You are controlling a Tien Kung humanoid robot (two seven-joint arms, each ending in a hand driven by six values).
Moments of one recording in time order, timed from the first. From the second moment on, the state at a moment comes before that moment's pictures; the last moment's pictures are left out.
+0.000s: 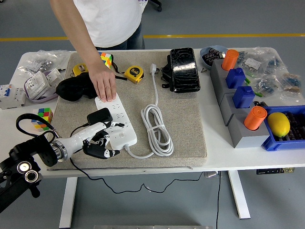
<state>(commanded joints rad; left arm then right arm) -0.21 0.44 -0.95 -1.54 1.41 -0.12 0.17 -0.18 -0.24 1.17 0.37 -0.36 -0.07 -0.03</state>
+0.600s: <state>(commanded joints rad) -0.24 0.36 -1.02 -1.42 1.61 0.16 -0.12 -0.18 -0.24 1.16 0.37 -0.35 -0.07 -0.03</state>
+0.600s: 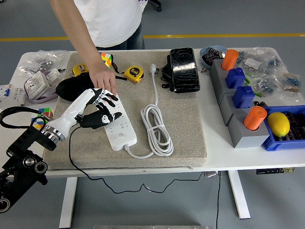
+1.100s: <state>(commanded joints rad) -0.29 0.31 -1.02 -1.28 1.88 0.21 -0.10 -0.17 -0.25 1.15 0.37 -0.35 -0.08 -0.03</state>
